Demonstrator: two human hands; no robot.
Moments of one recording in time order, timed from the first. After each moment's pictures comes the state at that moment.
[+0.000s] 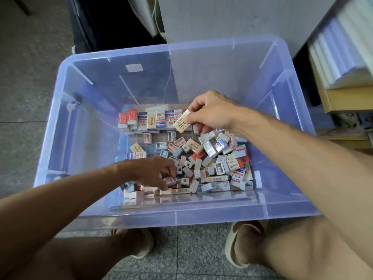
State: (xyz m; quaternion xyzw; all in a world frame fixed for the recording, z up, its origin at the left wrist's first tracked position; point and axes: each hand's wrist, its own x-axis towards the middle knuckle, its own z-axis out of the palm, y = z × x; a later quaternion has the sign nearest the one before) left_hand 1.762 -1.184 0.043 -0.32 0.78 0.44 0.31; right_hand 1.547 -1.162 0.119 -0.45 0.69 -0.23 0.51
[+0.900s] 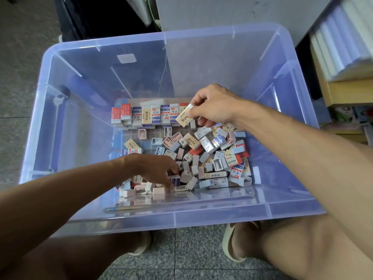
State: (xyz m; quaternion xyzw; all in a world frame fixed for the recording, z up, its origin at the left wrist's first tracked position) left_hand 1.734 -1.181 0.041 -0.28 0.78 0.38 0.42; right_hand 1.539 -1.166 0.108 -0.47 0.71 -0.19 0.48
